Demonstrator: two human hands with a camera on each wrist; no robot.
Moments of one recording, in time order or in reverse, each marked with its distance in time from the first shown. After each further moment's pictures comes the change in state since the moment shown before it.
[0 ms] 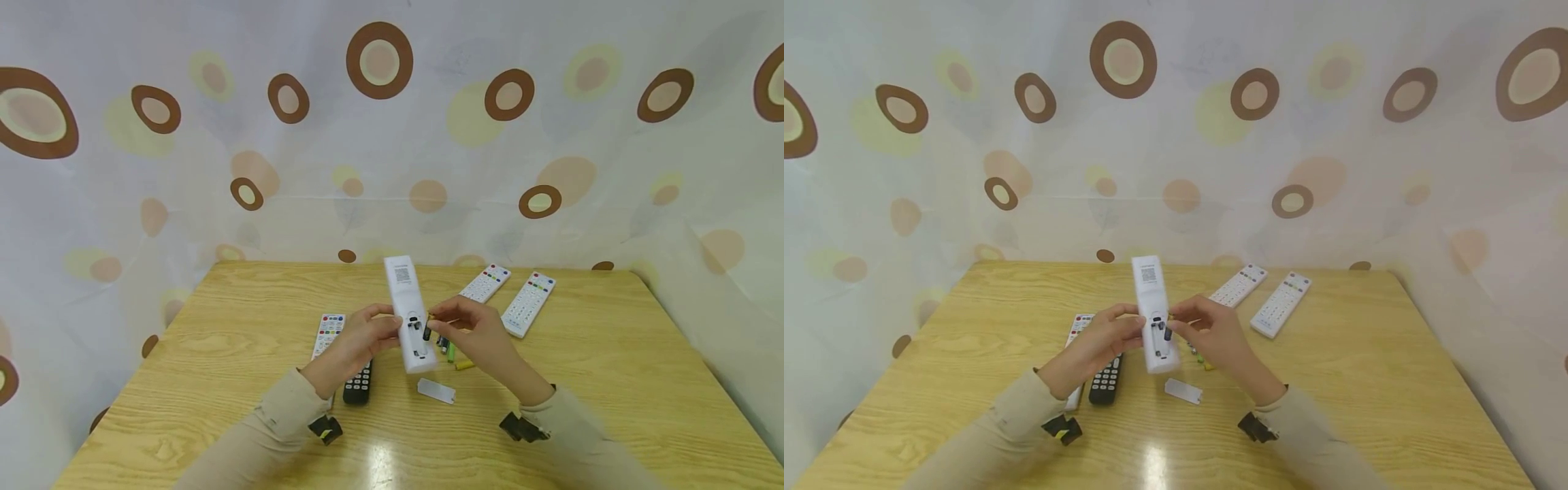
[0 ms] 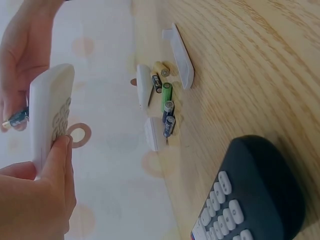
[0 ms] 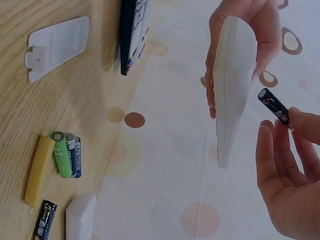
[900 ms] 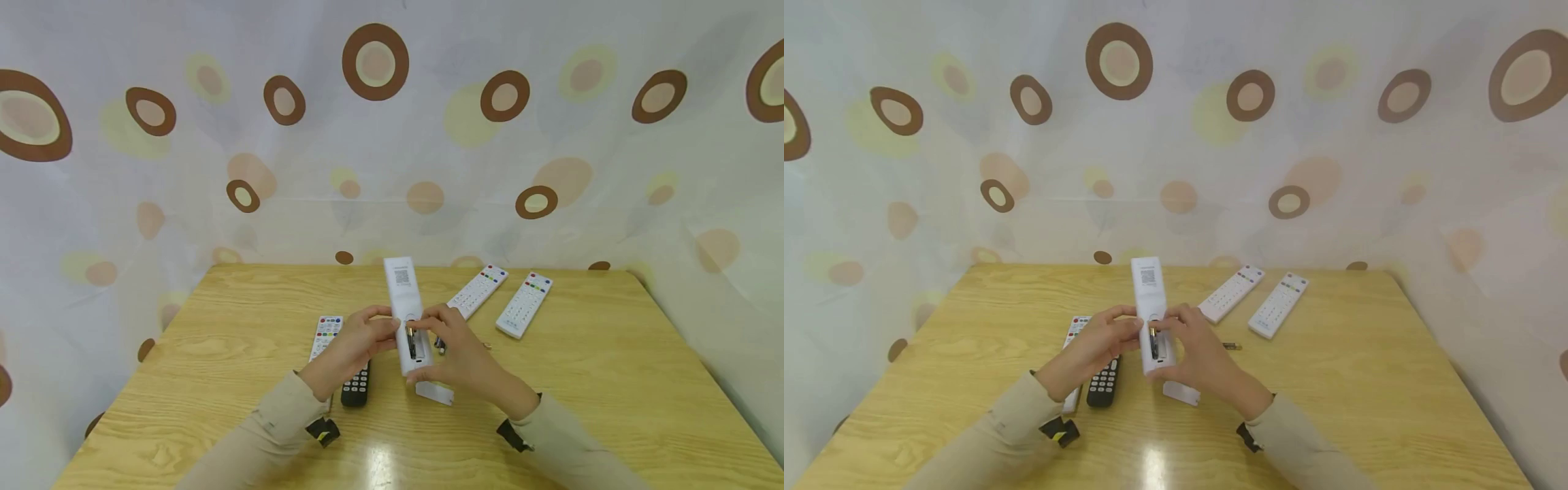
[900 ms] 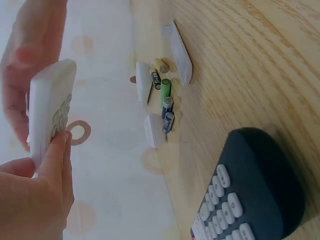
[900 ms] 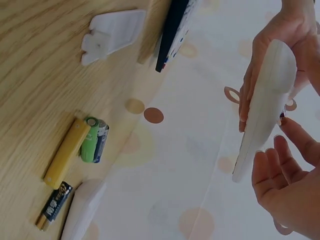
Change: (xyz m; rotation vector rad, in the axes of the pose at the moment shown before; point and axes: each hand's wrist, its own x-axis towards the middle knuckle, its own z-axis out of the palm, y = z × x) left_hand 0.001 0.000 -0.002 0.032 -0.032 -0.019; right_hand -0.010 0.010 0.021 -0.409 -0.125 -0.302
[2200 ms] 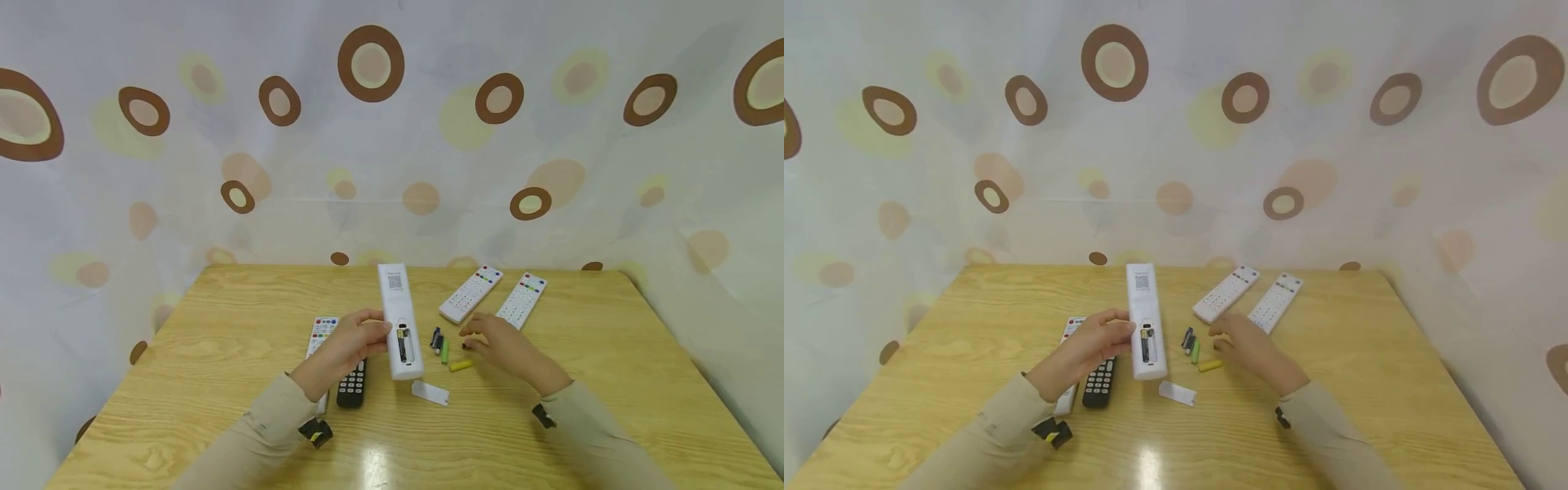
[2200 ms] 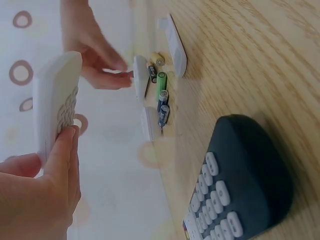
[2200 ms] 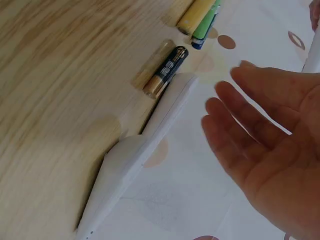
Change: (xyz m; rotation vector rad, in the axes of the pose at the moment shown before) left_hand -0.002 -0.001 -0.008 0.035 -0.004 -0.017; right_hand -0.024 0.064 -0.044 -0.264 -0.331 0.277
